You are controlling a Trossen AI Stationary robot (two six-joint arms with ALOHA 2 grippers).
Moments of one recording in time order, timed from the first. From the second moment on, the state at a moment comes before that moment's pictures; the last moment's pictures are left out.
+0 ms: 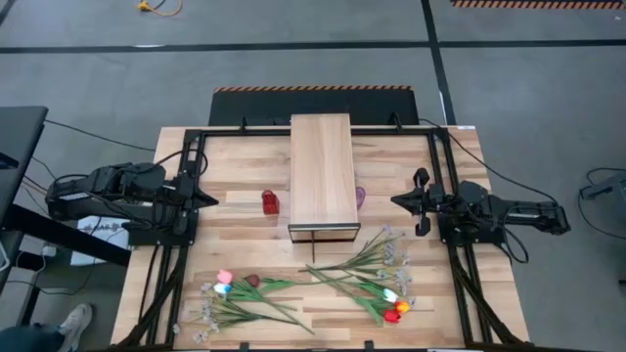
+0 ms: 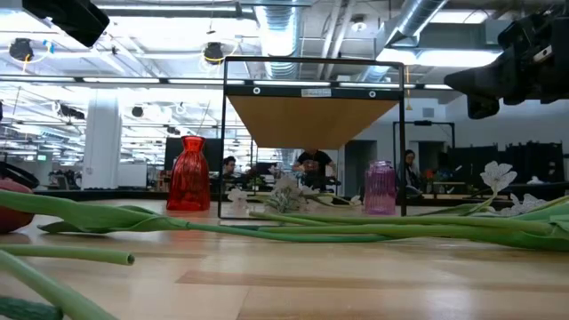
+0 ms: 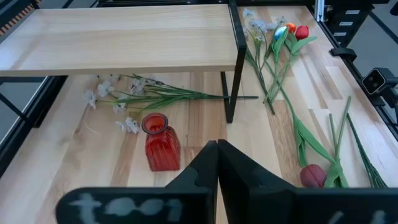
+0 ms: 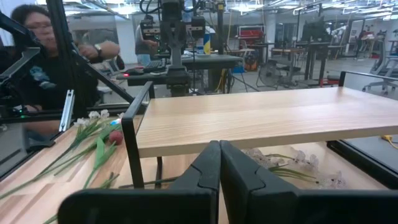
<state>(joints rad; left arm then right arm) 0.00 0.39 0.78 -0.91 -0.01 0.00 -0.07 0.01 0.01 0.01 0.00 0.00</state>
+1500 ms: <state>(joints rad) 0.00 0.39 0.78 -0.91 -0.01 0.00 -0.09 0.01 0.01 0.01 0.03 -0.33</state>
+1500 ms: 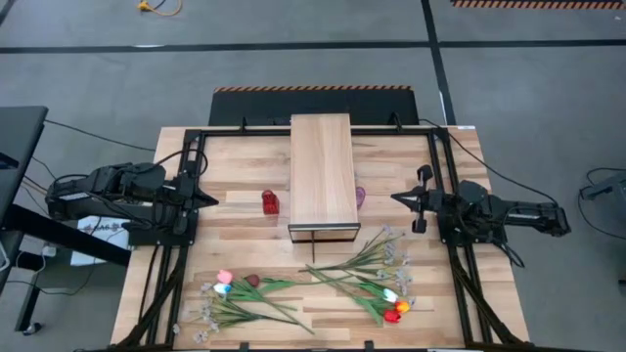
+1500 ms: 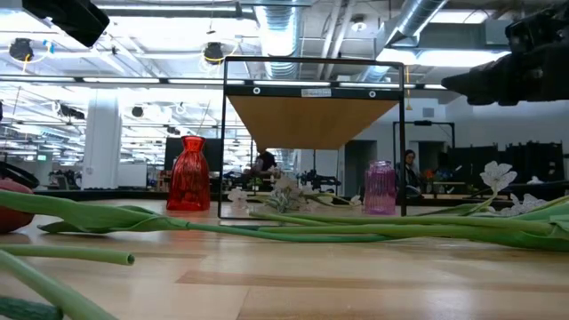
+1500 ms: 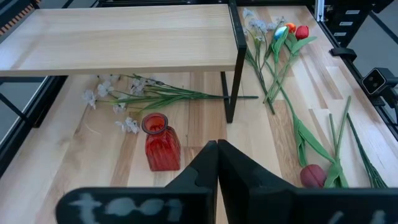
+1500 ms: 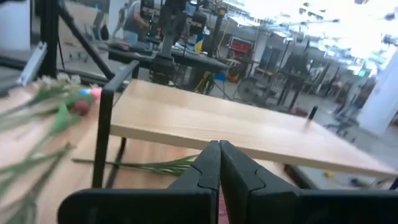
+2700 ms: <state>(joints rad) 0.00 0.39 0.78 -0.90 -0.25 0.14 -0.03 0.01 0.01 0.51 0.03 -0.04</state>
